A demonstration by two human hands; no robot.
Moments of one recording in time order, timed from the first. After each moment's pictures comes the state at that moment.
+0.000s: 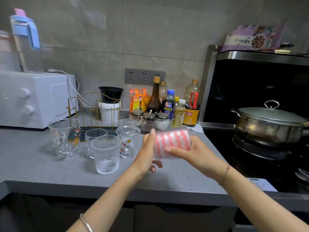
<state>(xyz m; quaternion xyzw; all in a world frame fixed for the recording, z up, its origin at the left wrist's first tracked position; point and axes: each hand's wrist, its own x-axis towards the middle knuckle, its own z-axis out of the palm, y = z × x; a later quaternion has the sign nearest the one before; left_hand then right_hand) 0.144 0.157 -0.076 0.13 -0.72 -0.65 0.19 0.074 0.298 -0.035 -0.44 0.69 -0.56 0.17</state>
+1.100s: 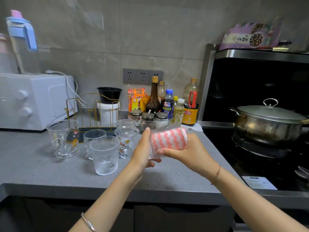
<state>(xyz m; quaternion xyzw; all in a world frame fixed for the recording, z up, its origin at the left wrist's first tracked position) 0.134 0.154 -0.070 0.18 -0.66 -0.70 0.21 0.082 0.291 -0.034 -0.45 0.70 -0.55 0.09</state>
